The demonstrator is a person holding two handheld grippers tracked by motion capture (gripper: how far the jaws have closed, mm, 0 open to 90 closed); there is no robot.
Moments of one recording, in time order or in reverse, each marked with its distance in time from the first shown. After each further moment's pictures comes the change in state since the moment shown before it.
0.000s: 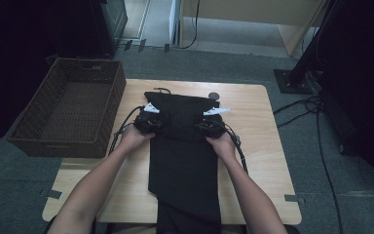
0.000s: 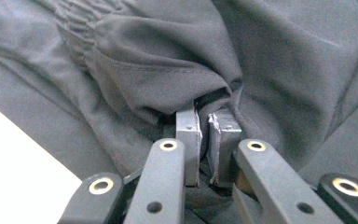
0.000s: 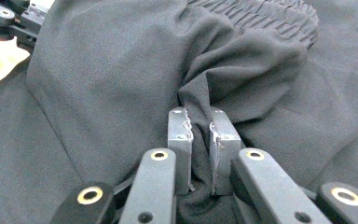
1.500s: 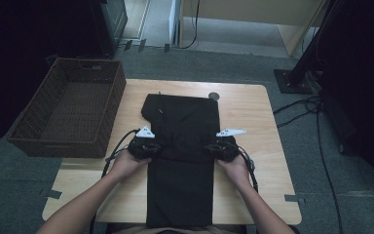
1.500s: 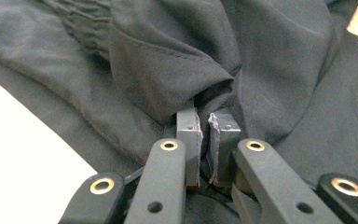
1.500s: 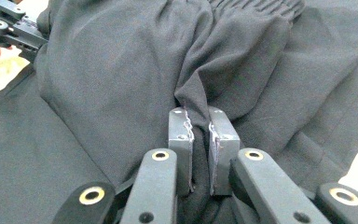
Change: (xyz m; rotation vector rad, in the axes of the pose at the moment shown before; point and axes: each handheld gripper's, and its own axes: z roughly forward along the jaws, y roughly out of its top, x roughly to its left) left arm -0.056 -0.056 -0.038 -0.029 -0.097 -0.002; right arm 0.020 -0.059 -0.059 0.031 0.089 0.072
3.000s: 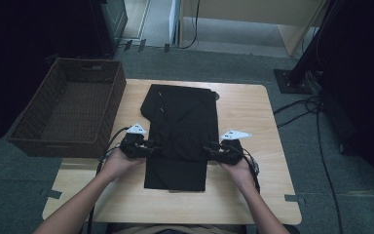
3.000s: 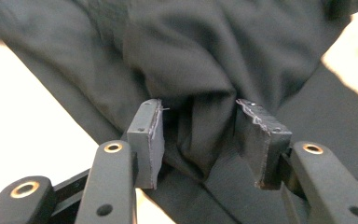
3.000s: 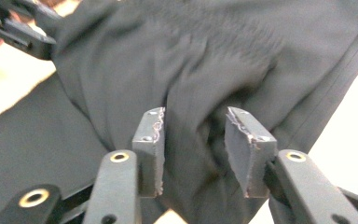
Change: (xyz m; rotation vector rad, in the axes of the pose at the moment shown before) left arm -0.002 0.004 -0.040 -0.020 -0.045 -0.057; right arm 0.017 -0.003 -0.035 -0.102 -0.023 -0.076
